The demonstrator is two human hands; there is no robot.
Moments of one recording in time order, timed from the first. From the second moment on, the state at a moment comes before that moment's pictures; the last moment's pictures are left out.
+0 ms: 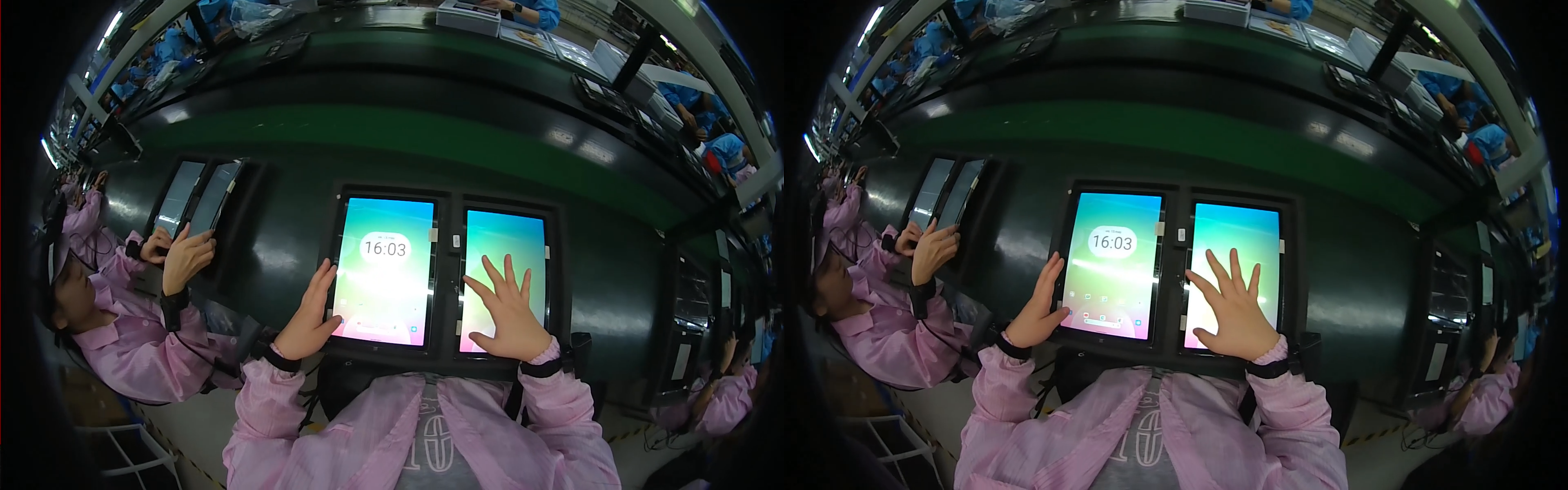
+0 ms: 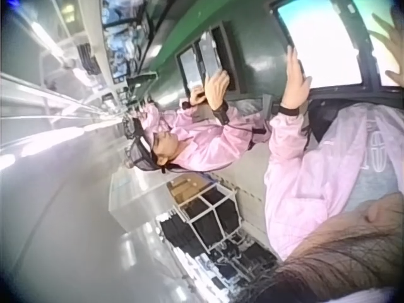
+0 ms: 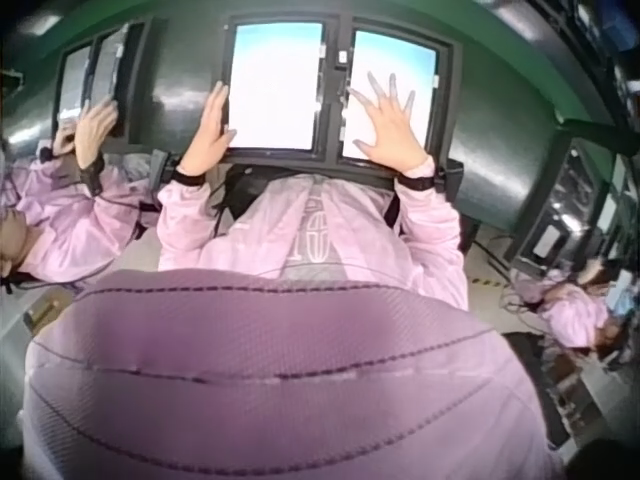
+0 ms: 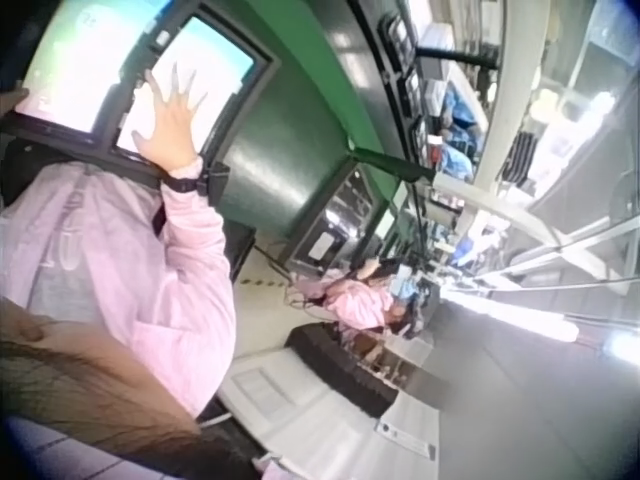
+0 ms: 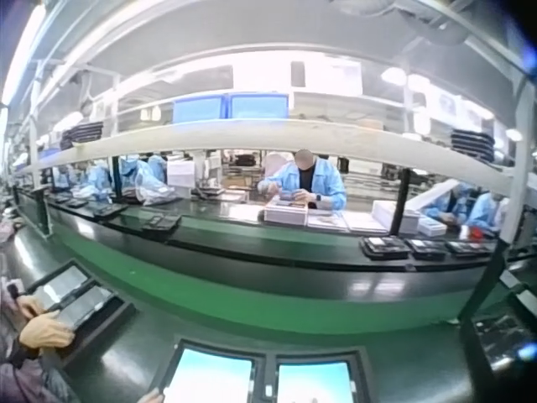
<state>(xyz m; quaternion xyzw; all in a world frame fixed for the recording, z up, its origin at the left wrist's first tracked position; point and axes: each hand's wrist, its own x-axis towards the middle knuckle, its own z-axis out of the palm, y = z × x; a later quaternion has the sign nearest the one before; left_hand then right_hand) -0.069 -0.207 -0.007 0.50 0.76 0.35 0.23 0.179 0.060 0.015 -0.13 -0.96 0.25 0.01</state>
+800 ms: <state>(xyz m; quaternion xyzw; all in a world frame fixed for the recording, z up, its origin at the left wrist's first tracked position) -0.071 -0.208 -0.006 0.44 0.72 0.44 0.29 0.182 0.067 0.018 -0.12 -0.96 0.26 0.05</state>
